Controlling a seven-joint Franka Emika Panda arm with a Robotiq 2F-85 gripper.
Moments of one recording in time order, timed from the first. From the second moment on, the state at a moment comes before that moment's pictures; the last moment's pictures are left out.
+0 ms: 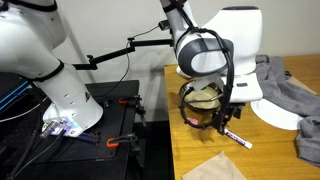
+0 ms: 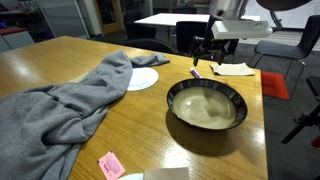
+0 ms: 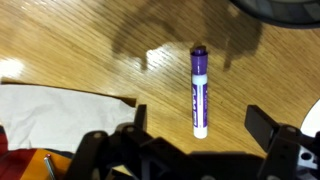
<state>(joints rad) -0.02 0.40 -0.18 -2.34 -0.12 2.91 0.90</state>
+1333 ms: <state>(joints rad) -0.02 0.58 -0.19 -2.19 0.07 2.91 0.77</state>
